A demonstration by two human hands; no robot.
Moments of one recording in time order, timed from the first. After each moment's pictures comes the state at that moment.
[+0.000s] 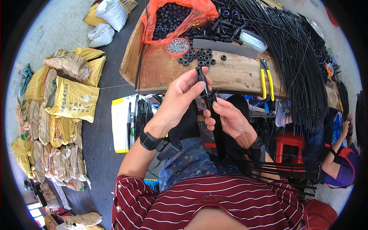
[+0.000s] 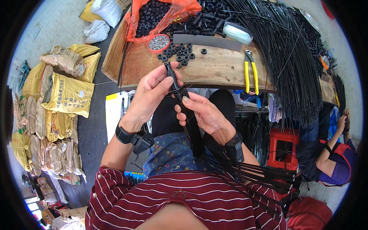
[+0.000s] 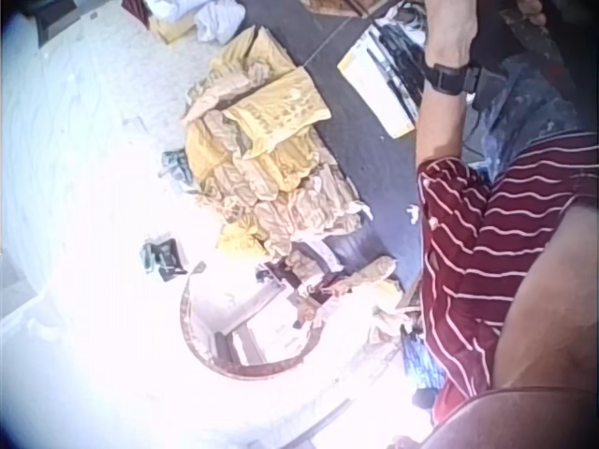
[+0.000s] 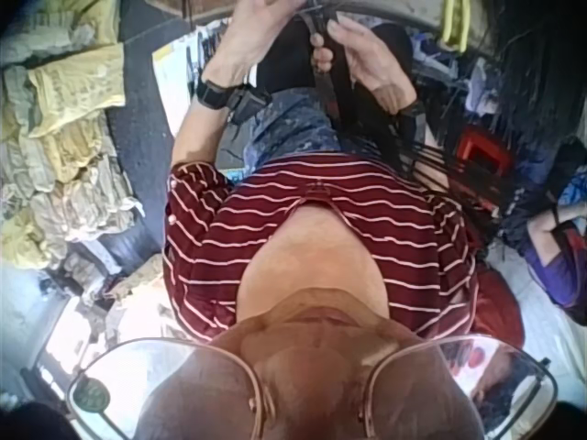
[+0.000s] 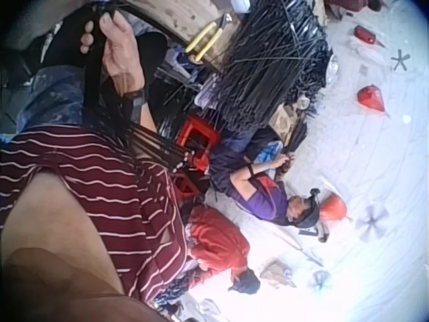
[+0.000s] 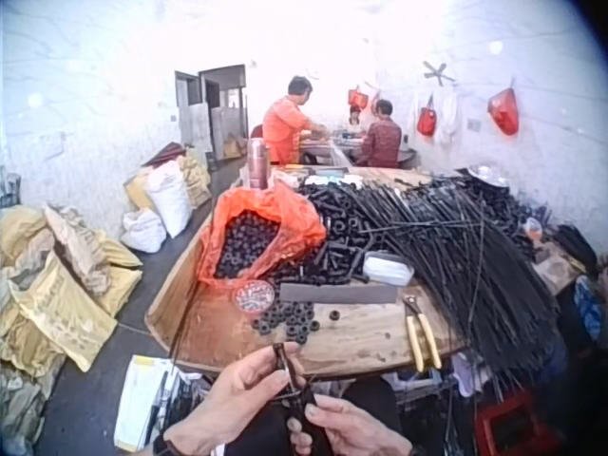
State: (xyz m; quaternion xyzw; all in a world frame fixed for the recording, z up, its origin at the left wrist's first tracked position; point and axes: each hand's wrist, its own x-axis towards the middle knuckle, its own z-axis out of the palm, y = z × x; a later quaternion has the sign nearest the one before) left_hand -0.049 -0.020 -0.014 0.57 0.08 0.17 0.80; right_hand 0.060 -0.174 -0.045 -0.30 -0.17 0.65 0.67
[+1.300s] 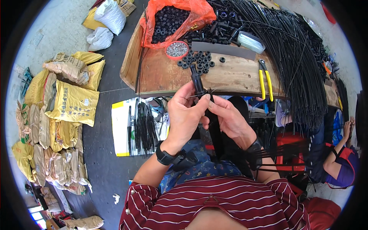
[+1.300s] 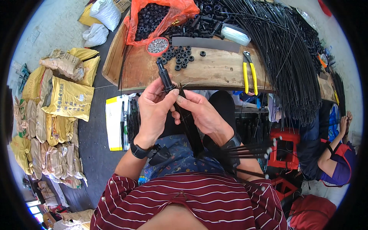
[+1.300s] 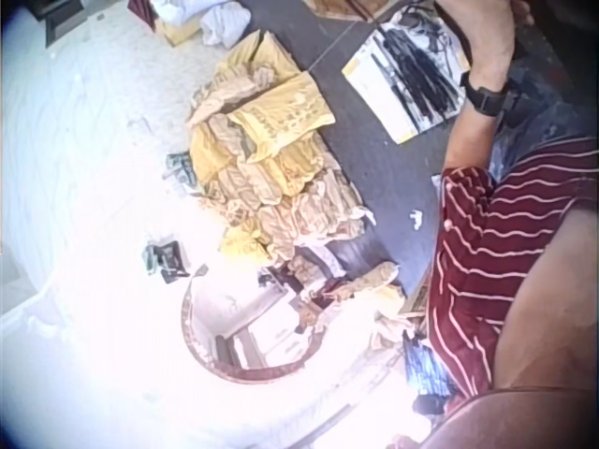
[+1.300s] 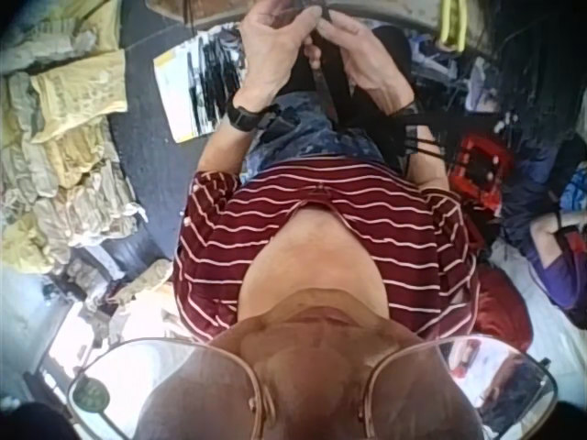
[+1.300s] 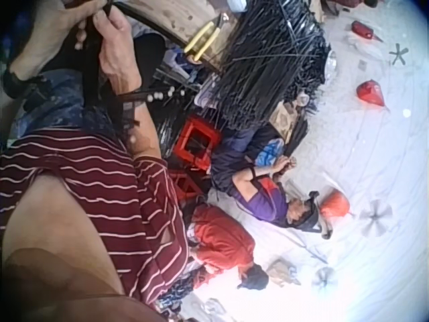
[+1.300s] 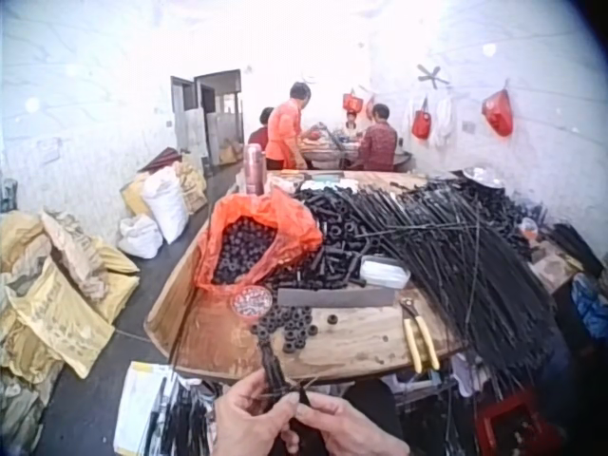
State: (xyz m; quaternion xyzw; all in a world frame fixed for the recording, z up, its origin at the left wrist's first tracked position) left_hand -0.057 -0.064 -0.006 0.52 0.22 0.31 0.77; right_hand 0.051 -0.162 -0.032 -0.39 -0.25 0.57 0.68
